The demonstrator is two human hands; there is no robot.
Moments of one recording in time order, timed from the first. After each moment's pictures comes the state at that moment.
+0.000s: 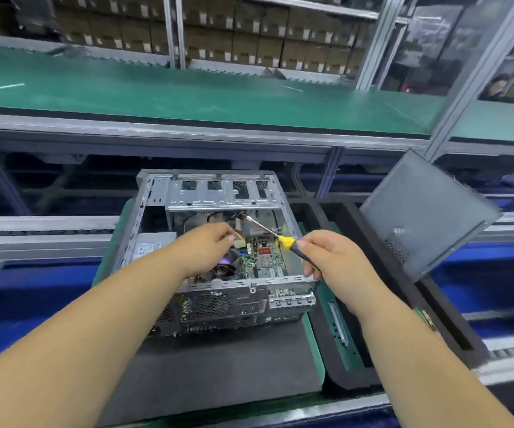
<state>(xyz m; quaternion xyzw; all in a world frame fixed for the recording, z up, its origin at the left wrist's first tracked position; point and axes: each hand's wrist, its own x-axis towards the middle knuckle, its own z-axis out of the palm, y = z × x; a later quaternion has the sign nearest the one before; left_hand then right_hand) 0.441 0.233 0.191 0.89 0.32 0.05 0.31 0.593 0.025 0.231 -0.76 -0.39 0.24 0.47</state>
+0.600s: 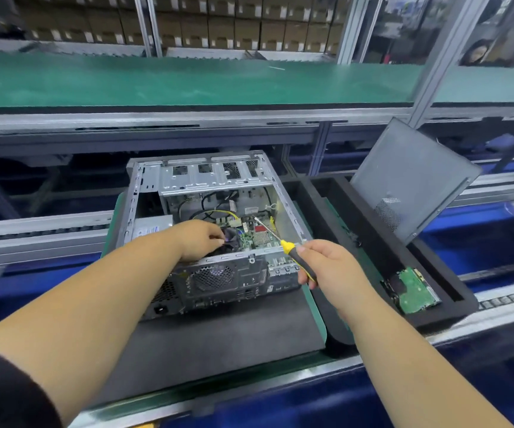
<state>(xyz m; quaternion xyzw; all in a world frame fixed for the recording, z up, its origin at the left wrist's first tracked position) 0.435 0.245 0.170 0.94 0.28 -0.11 0.18 0.550 -0.015 0.196 -0.76 -0.29 0.28 0.51</state>
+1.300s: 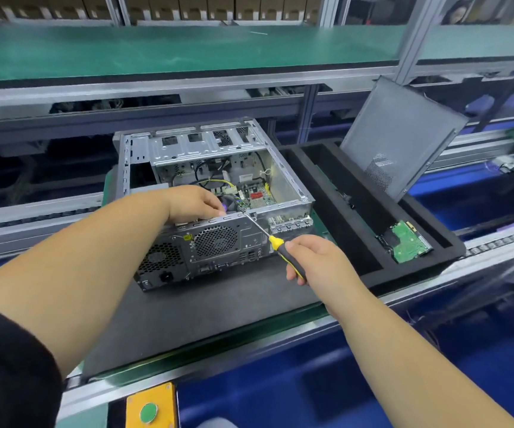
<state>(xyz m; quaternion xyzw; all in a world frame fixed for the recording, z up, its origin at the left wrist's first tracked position) 0.420 0.246 0.180 0.92 0.24 -0.12 0.29 0.489 -0.036 0.158 -0.76 -0.26 0.29 0.51</state>
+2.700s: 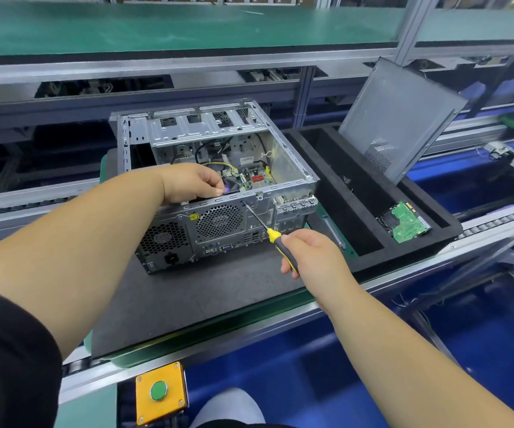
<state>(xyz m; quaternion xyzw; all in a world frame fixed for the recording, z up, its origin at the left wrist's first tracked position) 0.401 0.242 0.191 0.92 0.17 -0.11 0.35 0.455 -0.028 0.144 -0.80 -0.20 0.28 0.49</state>
